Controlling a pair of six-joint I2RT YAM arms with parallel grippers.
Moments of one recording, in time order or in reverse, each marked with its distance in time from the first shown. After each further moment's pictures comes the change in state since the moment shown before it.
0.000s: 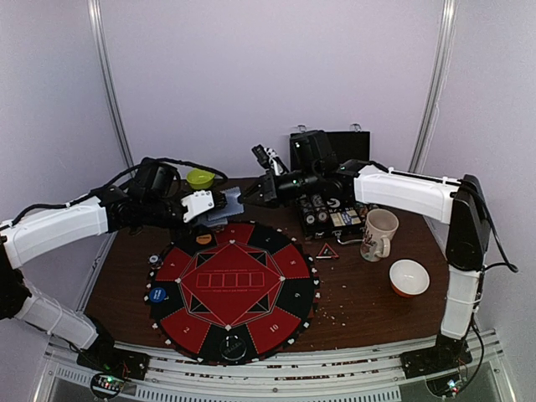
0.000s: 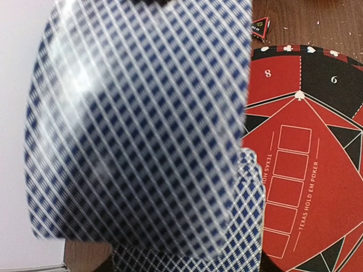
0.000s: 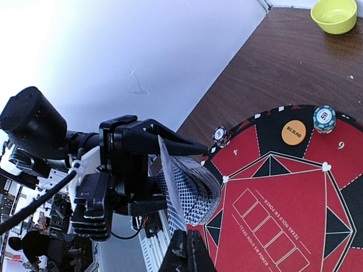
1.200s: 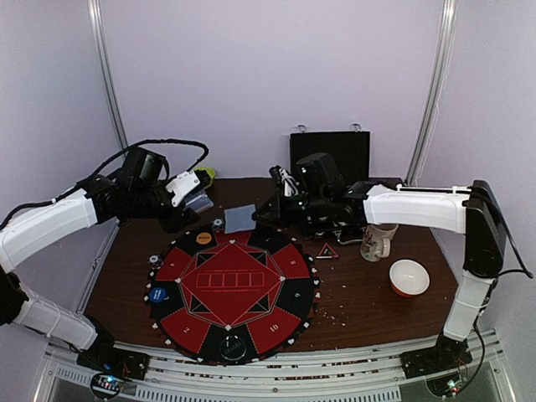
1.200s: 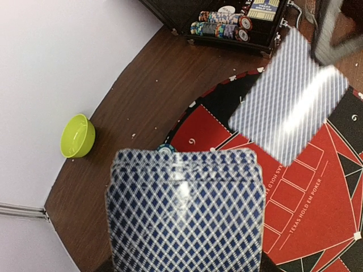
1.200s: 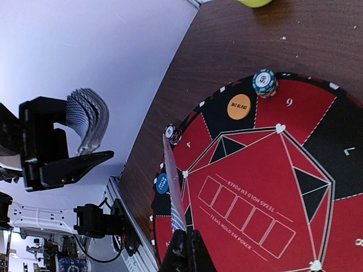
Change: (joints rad) left arm 0.045 -0.042 0.072 -0.119 -0.096 -0.273; right arm 0.034 -0.137 -0.275 0.078 0.276 0.141
